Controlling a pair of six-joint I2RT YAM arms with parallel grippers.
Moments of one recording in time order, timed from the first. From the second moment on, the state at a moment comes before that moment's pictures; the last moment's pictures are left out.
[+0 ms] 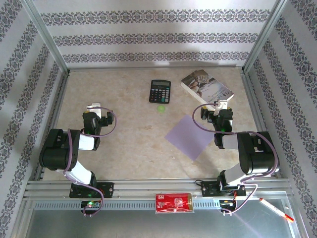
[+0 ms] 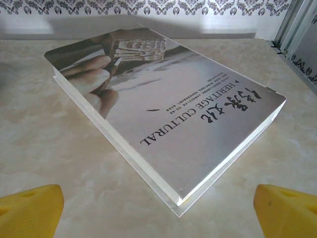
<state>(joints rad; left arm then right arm) 0.01 1.59 0.37 0.85 -0.11 -0.03 0.02 1.52 0.38 0.80 0.06 0.03</state>
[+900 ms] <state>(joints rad) 0.02 1.19 0.50 0.45 -0.17 -0.27 0.00 0.89 0.44 0.27 0.21 0.34</state>
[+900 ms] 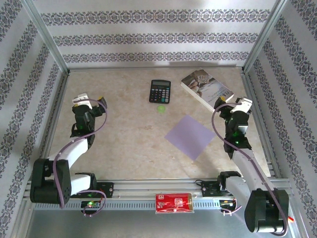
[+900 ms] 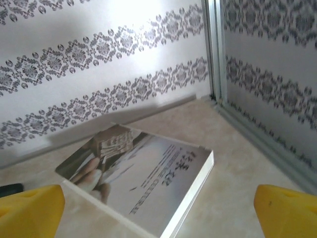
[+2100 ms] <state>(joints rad) -0.50 1.35 0.78 -0.27 -0.03 -0.50 0.55 1.50 0.73 -0.52 0.04 0.65</state>
